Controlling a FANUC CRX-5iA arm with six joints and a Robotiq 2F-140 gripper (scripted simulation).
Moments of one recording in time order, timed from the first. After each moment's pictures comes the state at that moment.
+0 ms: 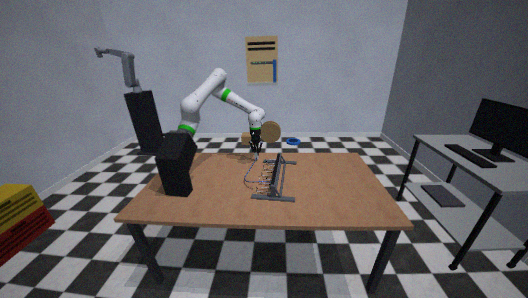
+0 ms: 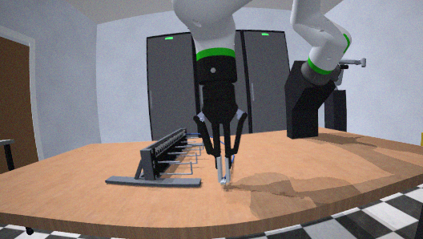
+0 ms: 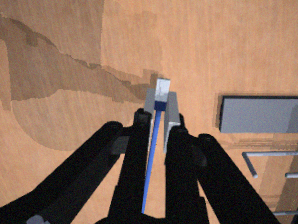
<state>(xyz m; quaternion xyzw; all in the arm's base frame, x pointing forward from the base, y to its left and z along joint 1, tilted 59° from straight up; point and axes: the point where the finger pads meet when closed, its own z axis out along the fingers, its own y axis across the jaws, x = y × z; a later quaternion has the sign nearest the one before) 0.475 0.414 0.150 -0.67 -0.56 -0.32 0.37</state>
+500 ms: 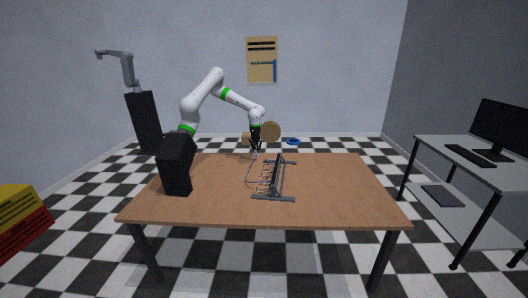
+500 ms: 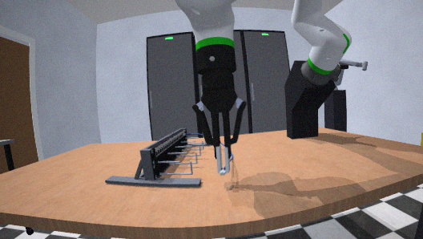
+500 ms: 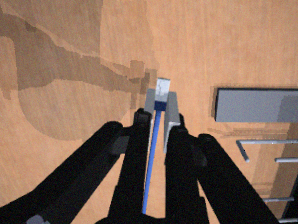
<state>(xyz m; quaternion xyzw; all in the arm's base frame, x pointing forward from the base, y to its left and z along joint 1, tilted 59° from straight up) 0.474 0.392 0.163 -0.67 -0.56 -0.32 0.37</state>
